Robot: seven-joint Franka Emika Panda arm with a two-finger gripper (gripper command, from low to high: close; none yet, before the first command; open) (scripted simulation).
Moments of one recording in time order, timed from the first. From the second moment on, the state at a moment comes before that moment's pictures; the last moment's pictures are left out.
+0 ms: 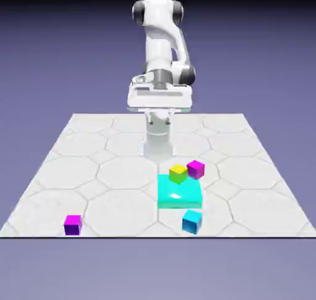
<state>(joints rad) 0.03 -0.53 0.00 -2.78 -0.01 3.01 0.71</state>
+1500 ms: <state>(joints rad) 0.35 0.11 0.03 -2.39 -0.08 2.29 0.33</state>
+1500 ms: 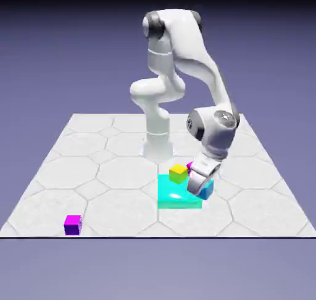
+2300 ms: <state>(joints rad) 0.27 -0.25 0.29 -2.86 0.09 2.37 0.69</state>
